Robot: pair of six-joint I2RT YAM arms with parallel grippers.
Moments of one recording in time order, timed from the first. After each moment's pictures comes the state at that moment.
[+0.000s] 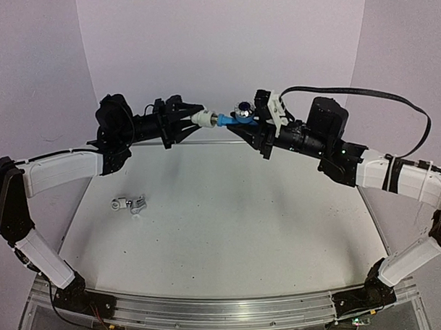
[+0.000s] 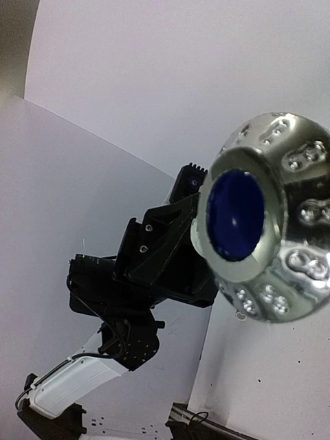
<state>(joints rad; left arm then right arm) -0.60 1.57 1.20 0.68 0.92 -1.77 0.79 1.42 1.16 0.40 -0.44 -0.43</state>
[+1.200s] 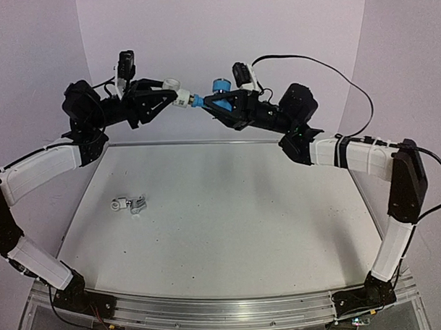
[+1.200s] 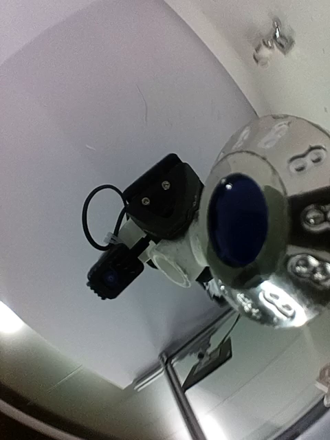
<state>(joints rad) -0.52 1.45 1.22 0.74 1.03 -0.47 0.73 1.79 1.47 0.73 -0.82 1.00</state>
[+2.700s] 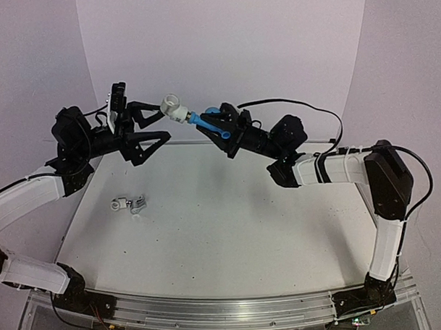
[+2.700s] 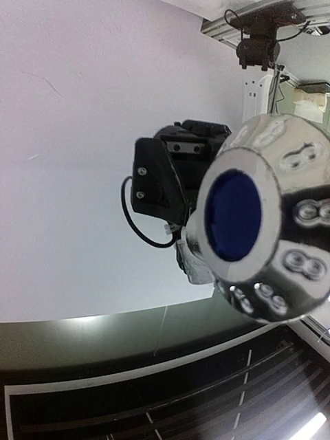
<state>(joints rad) -0.51 1.20 0.95 0.59 0.92 -0.14 0.76 1.94 1.36 1.19 -0.74 1.95</state>
